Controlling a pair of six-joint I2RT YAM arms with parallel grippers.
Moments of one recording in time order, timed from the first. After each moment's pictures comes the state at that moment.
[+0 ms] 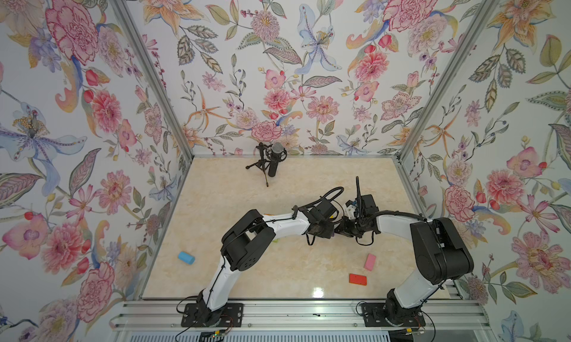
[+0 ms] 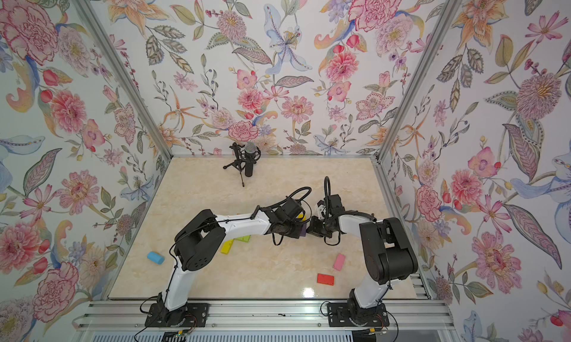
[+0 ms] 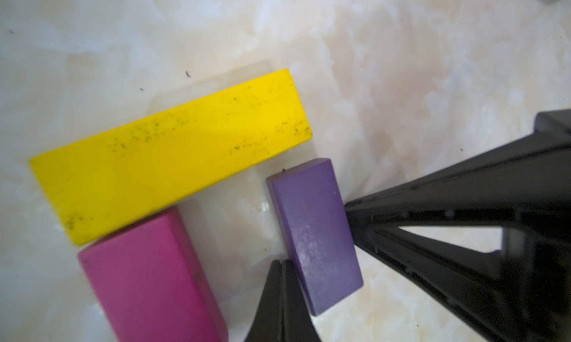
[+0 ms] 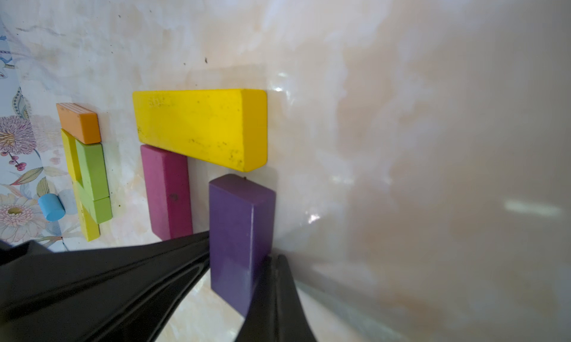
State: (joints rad) left arm -0.94 2.15 1.49 -0.37 0.05 -0.55; right arm 0.25 1.67 0.78 -0.27 -0.49 0.40
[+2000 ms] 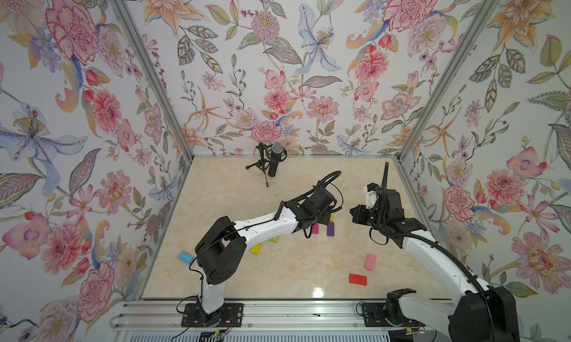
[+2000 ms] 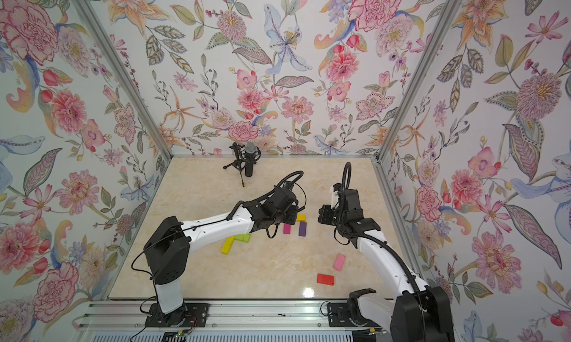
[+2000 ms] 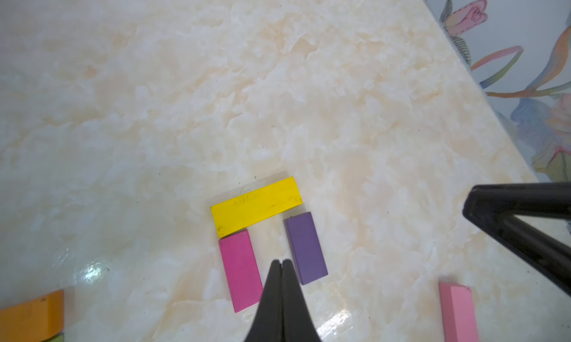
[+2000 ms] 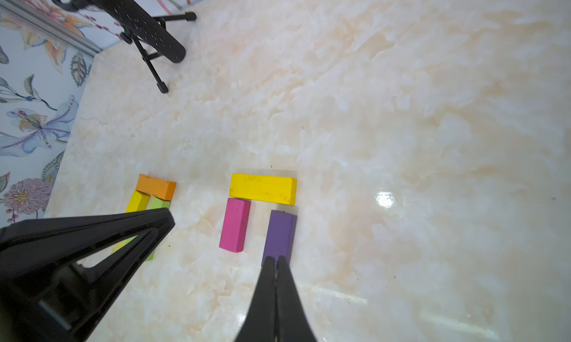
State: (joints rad) left arm -0.94 1.89 1.50 -0.35 -0.19 -0.51; right arm 0.24 1.13 0.79 -0.36 -0.21 0.40
